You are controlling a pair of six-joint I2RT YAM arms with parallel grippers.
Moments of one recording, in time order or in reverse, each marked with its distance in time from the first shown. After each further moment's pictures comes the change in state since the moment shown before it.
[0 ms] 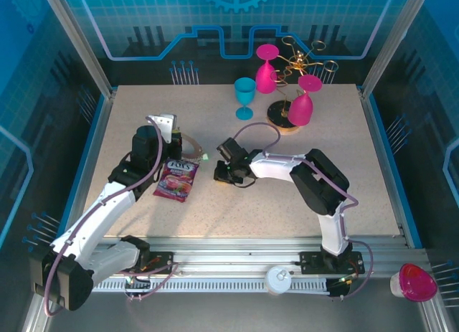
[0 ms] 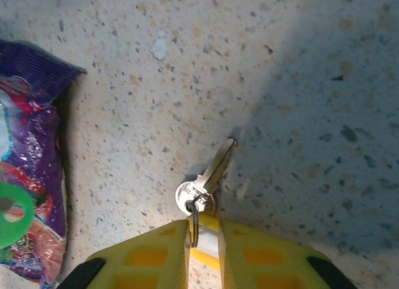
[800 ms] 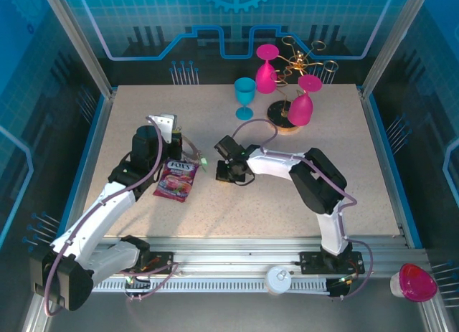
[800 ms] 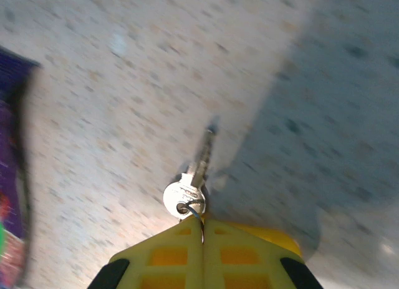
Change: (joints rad) left arm 0.000 0.000 0.000 0.000 0.011 0.001; right arm 0.000 -0.006 0.058 -0.204 0.069 -0.064
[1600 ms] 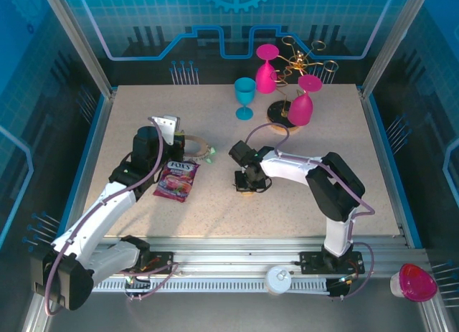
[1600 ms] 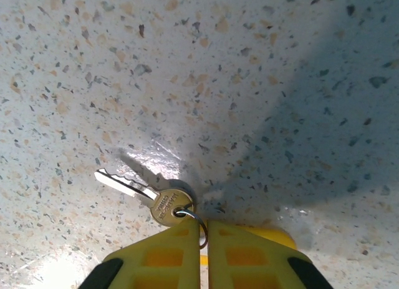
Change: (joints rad) left arm 0.002 0.004 -0.011 0.001 0.075 0.000; right arm -0.037 -0.124 -0.124 -0.195 0.017 -0.149
